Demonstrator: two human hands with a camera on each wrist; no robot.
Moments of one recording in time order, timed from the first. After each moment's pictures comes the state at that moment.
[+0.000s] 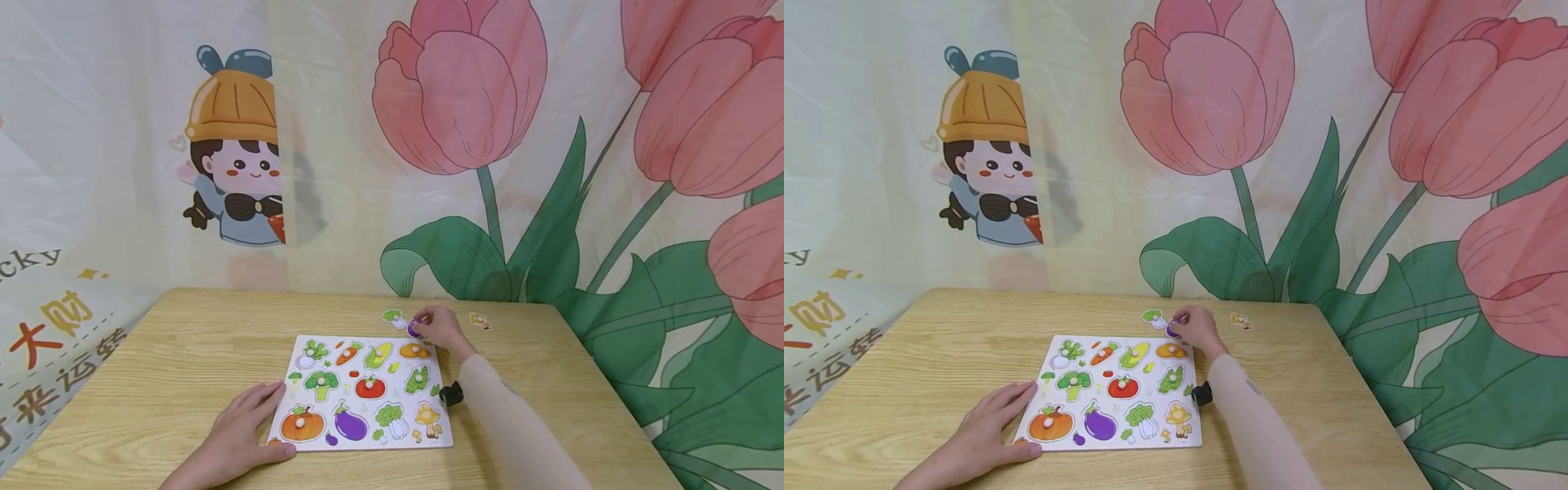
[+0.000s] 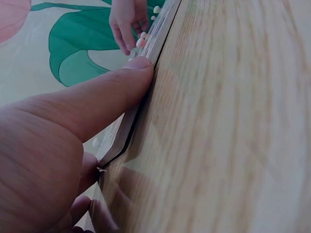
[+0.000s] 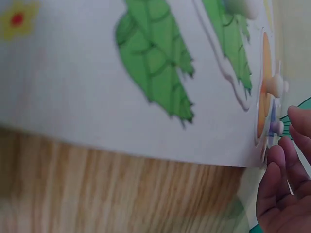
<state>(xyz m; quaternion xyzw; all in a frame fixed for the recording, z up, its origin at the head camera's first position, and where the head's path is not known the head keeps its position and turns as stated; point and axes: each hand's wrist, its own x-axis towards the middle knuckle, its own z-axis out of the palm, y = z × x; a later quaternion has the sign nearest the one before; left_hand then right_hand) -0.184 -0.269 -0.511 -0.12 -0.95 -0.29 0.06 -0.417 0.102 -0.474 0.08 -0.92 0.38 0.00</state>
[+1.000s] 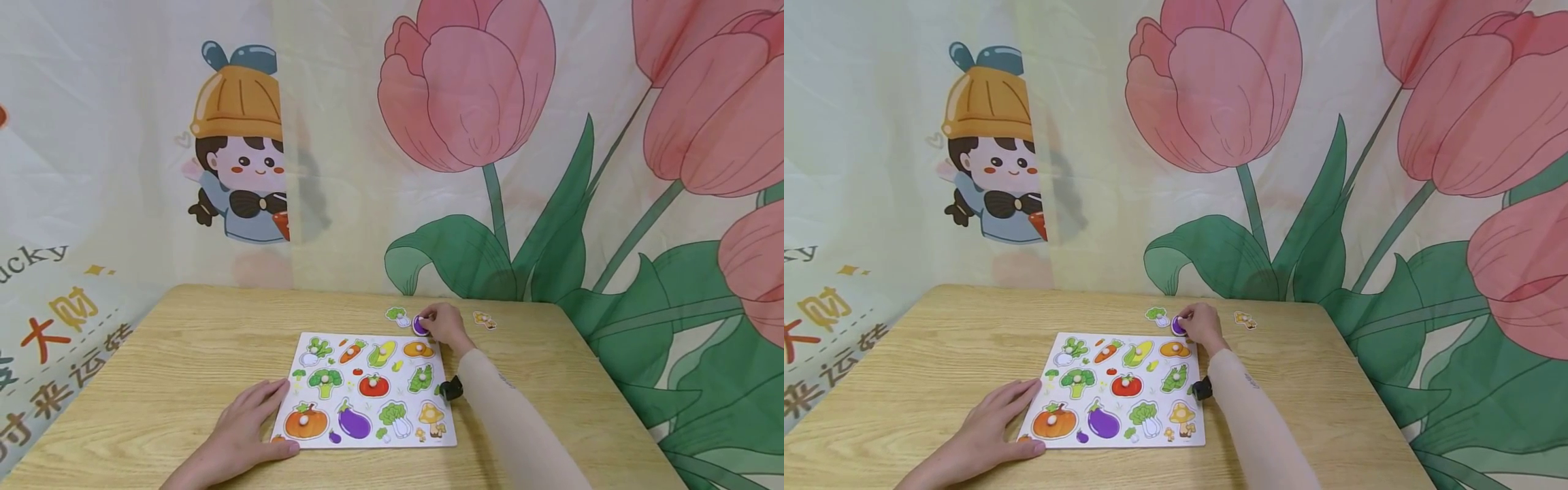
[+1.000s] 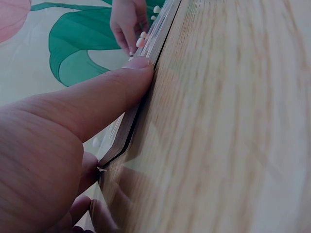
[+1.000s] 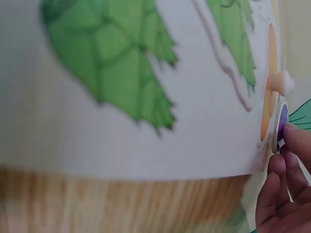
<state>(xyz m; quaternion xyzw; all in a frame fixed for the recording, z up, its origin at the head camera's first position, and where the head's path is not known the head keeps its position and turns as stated) -0.181 -0.269 -0.510 -0.12 -0.95 -0.30 0.06 -0.423 0.098 -0.477 0.06 -0.94 0.34 0.02</state>
